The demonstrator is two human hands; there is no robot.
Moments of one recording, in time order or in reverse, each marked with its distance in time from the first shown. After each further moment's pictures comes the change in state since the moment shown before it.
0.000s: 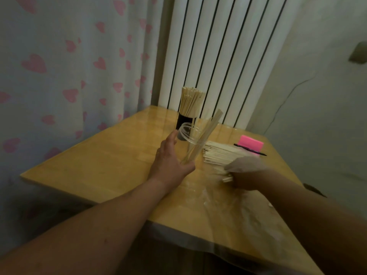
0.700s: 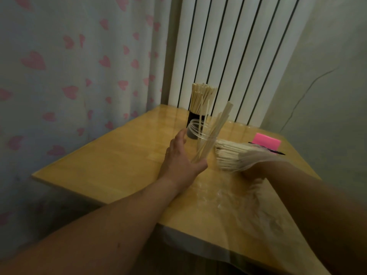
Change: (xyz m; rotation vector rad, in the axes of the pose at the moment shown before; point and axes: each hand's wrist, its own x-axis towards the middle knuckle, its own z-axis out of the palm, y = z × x) left_hand 0.004 -0.003 0.002 -0.015 -0.009 -0.044; right_hand 0.054 0.016 0.008 -0.048 -0.254 0.072
